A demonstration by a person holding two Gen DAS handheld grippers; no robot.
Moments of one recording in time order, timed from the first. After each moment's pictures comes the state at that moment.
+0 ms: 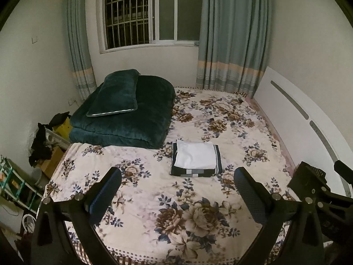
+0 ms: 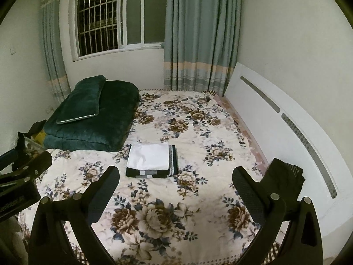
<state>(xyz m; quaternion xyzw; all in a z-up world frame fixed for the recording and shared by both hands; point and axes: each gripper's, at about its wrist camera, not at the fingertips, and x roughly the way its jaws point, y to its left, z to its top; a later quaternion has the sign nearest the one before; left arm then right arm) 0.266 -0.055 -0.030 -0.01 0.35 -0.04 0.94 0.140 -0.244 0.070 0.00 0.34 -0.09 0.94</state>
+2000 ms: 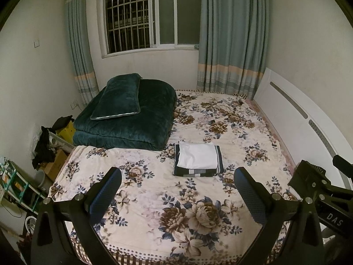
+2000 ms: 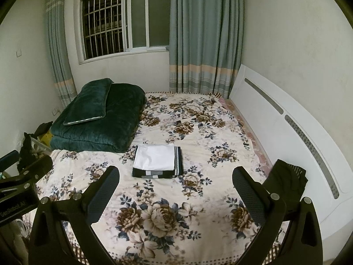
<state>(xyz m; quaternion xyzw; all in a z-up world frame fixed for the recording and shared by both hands) 0.261 -0.056 -0.028 0.00 0.35 -0.04 0.94 0.133 -0.243 0.074 0.00 0.34 -0.09 0.94</state>
